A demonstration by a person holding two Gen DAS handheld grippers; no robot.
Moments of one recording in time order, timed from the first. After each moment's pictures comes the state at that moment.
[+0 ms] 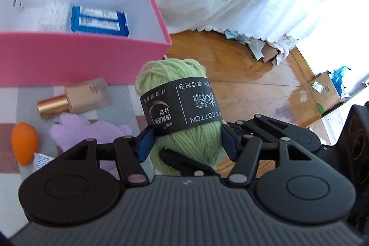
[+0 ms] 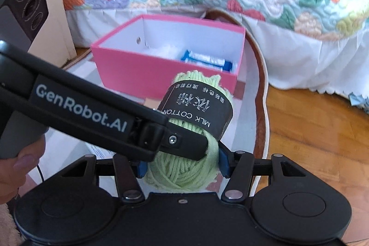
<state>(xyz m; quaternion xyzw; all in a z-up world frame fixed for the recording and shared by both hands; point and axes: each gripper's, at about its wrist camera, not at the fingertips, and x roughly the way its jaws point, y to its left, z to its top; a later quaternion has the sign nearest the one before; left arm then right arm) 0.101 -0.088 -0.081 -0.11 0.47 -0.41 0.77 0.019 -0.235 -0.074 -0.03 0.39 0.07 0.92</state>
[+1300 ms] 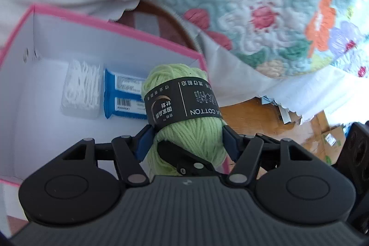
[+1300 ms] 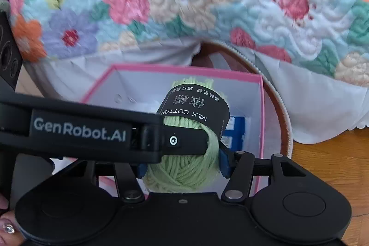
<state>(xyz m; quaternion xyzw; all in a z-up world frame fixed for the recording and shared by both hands) 0.277 -0.087 -0.076 -0.20 0.48 -0.32 0.79 0.209 -0.248 -0.064 0.04 0.41 0.07 0.91</state>
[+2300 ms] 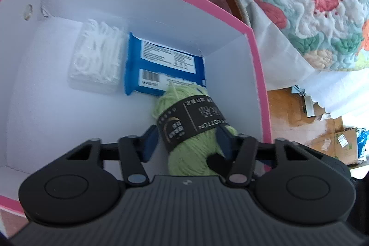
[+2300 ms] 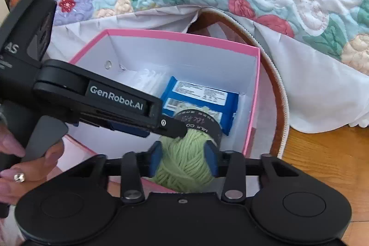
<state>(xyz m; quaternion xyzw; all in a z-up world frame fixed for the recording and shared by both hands) 0.303 -0.104 -0.131 -0.19 0.56 -0.28 0.76 0.206 -0.260 -0.093 -0.01 0.45 0.09 0.89</state>
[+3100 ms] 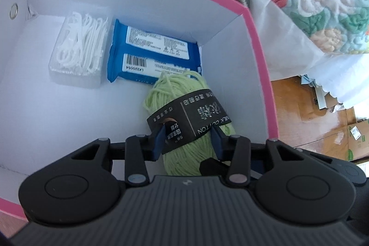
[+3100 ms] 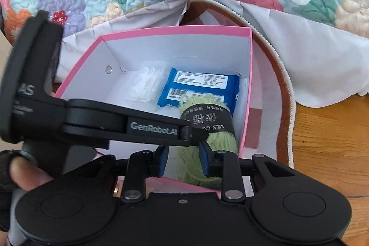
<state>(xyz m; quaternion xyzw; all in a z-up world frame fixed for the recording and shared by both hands) 0.287 -0.135 -0.142 -0.16 0.56 -0.26 0.77 0.199 -0.276 -0.094 0.07 0.47 0.09 0.88</state>
